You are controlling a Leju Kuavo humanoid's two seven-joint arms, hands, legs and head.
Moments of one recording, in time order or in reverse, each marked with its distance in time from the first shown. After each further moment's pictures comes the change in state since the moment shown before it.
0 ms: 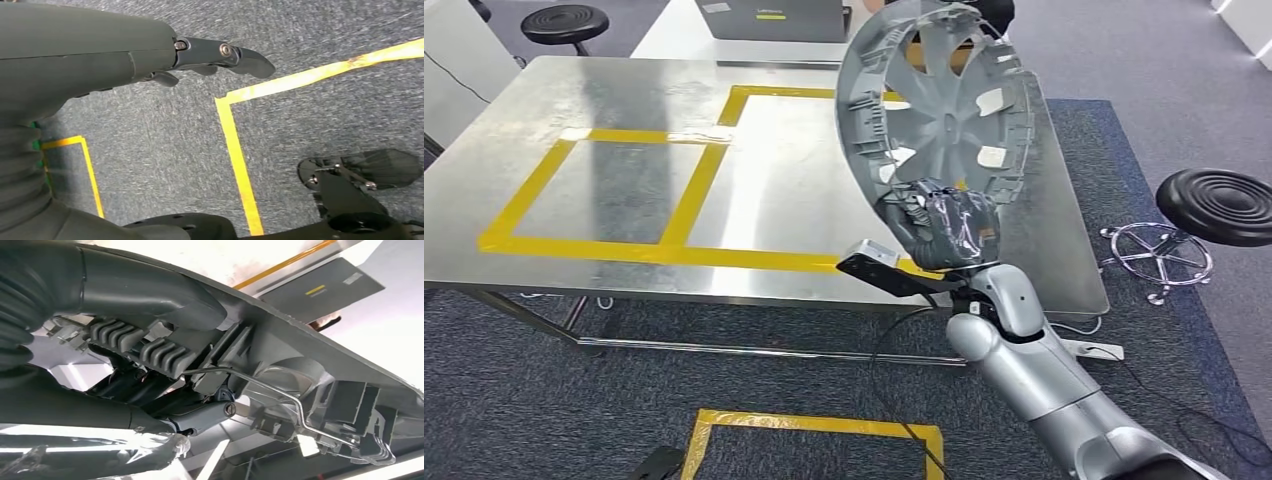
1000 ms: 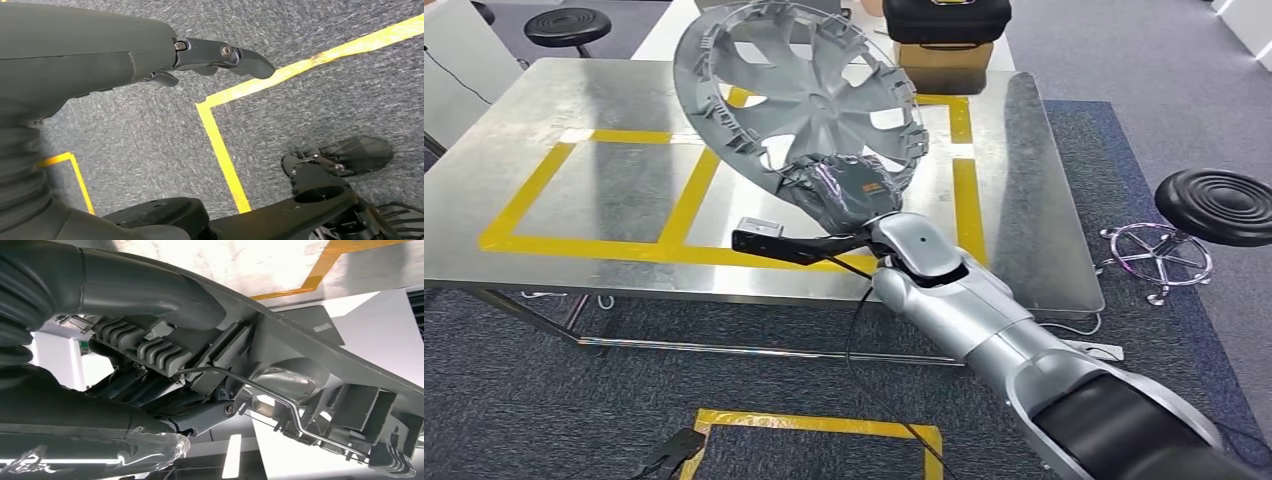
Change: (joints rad) left arm -0.051 -0.017 -0.054 0.000 -0.049 -0.040 0.009; right arm -0.341 0.167 0.179 0.434 0.112 0.129 0.053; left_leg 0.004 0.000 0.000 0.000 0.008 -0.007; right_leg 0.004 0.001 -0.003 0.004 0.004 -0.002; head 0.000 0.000
